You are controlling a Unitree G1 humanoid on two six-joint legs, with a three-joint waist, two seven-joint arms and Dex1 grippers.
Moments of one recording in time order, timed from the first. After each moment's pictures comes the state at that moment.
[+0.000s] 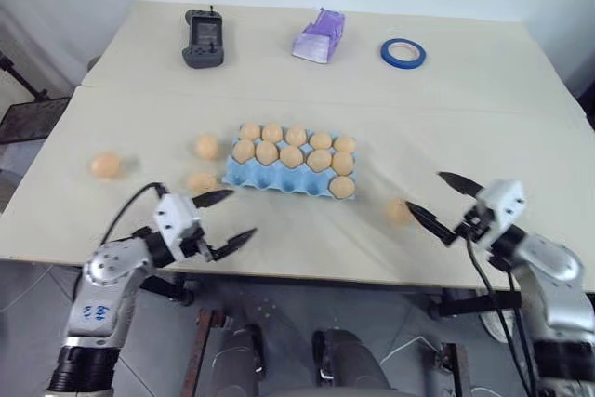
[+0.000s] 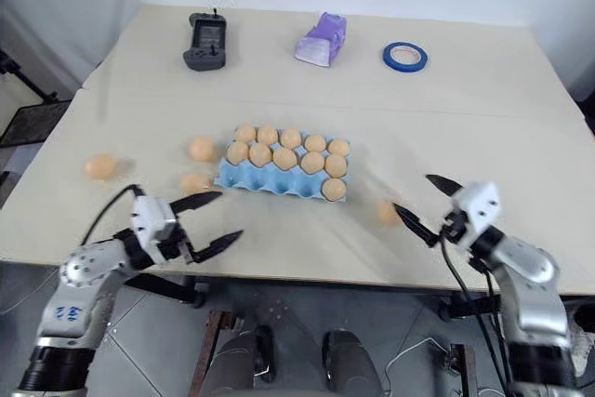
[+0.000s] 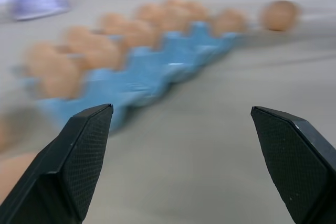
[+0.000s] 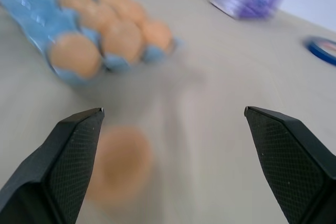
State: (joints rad) left arm -0.07 0.53 0.04 -0.16 -0.36 0.03 -0.88; right arm 0.00 -0.57 -0.30 -0.01 0.36 -0.05 0.83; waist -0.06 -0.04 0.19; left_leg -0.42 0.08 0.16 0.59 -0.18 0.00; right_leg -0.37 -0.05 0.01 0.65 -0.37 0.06
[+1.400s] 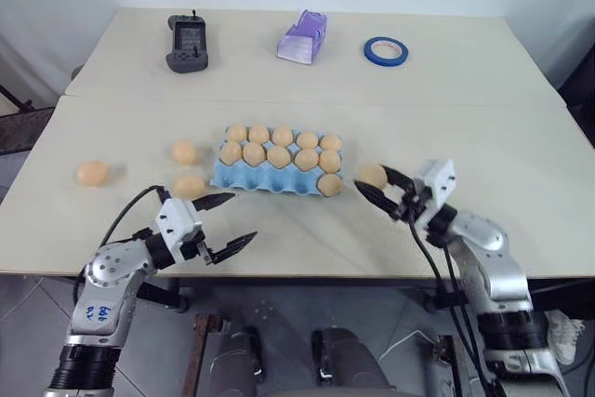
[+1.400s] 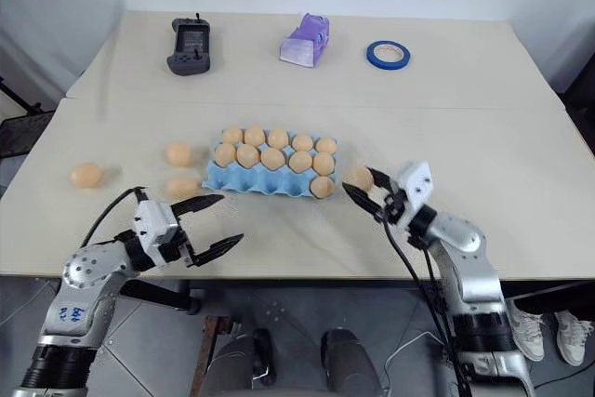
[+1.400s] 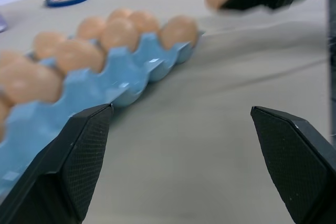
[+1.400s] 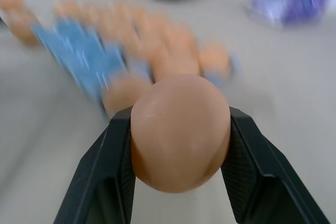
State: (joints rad) left arm -0.05 0.56 0.12 -0.10 -0.34 -0.03 -0.85; right arm -0.33 -0.40 -0.02 -0.05 0.37 0.11 0.79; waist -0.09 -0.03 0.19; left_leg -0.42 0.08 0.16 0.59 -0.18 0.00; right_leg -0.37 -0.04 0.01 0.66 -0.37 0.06
